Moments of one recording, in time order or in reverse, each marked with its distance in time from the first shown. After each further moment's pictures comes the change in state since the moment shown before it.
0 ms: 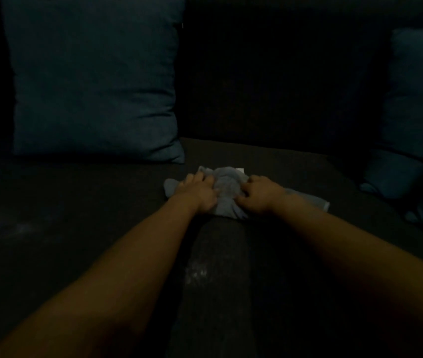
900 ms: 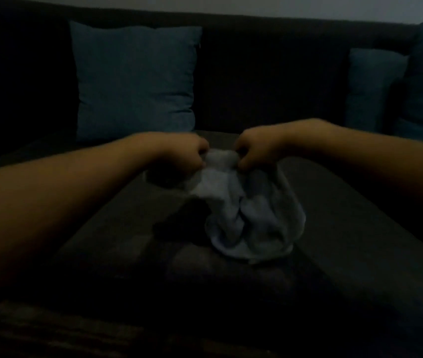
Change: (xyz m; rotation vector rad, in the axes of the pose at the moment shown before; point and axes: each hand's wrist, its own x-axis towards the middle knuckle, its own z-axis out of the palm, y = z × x) left_hand -0.250 -0.021 -0.144 0.088 -0.054 0.251; right_hand -0.225 -0.117 -0.124 -0.047 -0.072 -0.269
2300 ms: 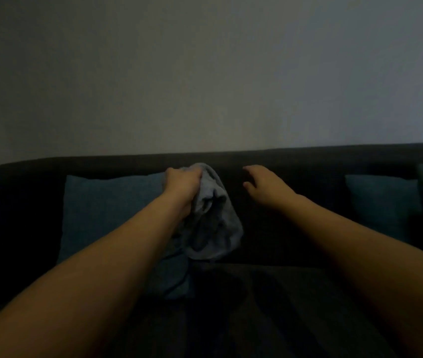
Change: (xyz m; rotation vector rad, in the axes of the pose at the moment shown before) left_hand 0.215 -0.029 -0.204 -1.354 0.859 -0.289; right_hand 0.167 0.181 -0.186 0.233 0.829 0.144
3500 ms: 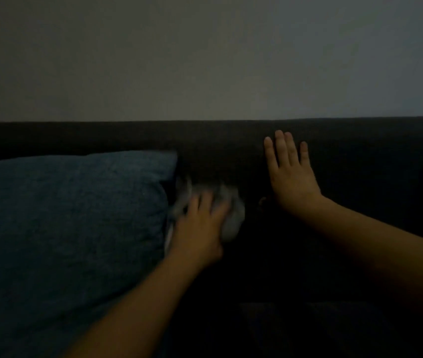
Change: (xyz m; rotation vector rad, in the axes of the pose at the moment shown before) left_hand 0.210 -0.231 0.086 1.240 -0.200 0.900; right_hand 0.157 0.114 0.164 -0.794 0.114 0.080
